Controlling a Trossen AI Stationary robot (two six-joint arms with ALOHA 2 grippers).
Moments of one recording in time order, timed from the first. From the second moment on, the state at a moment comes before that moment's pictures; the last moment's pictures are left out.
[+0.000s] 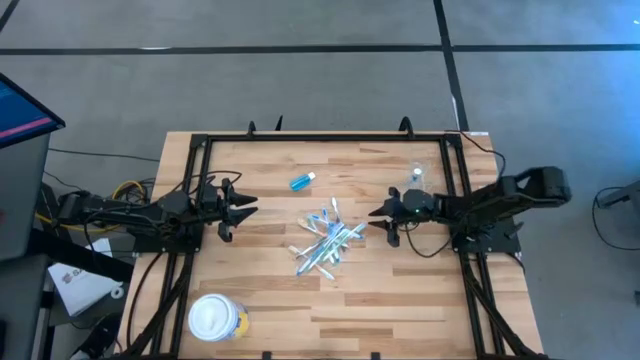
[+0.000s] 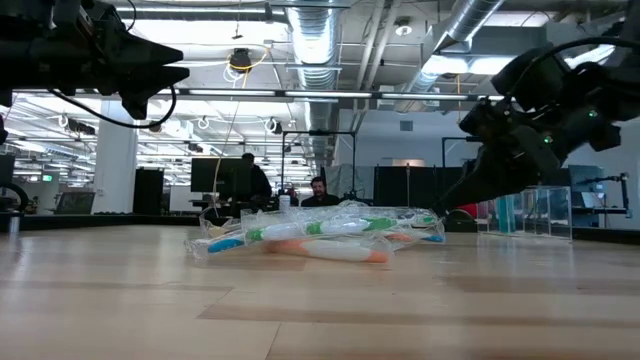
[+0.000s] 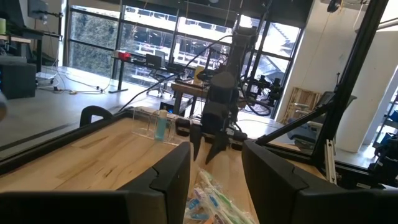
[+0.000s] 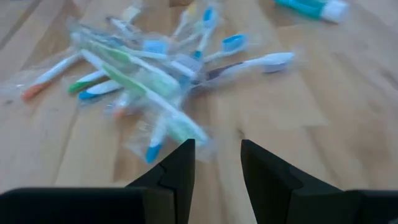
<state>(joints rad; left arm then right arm) -0.03 0.36 0.01 0.48 -0.21 -0.21 -0.12 1.38 0.20 0.63 -0.06 0.04</state>
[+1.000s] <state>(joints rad) -0.03 0.36 0.01 0.48 -0.21 -0.21 -0.18 1.49 0.27 0.63 -0.19 0.05</state>
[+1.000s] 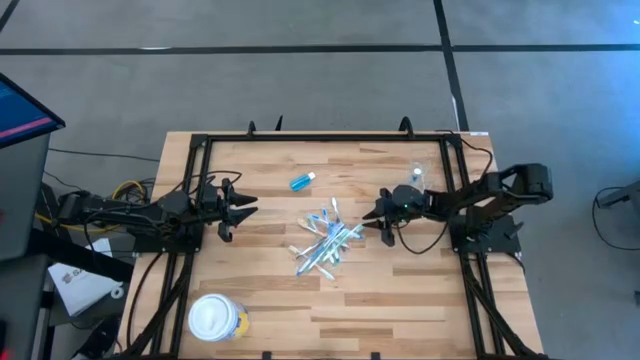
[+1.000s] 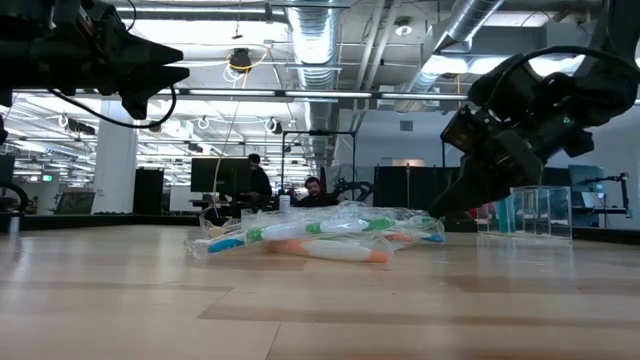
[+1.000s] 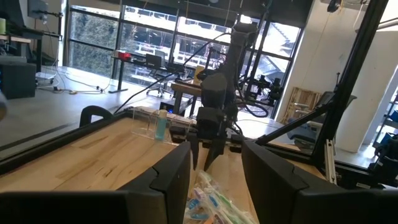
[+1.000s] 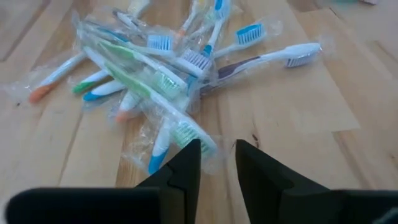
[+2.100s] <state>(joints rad) -0.03 0.36 0.01 0.48 -0.21 -0.21 -0.18 1.15 0.27 0.37 -0.14 -0.03</state>
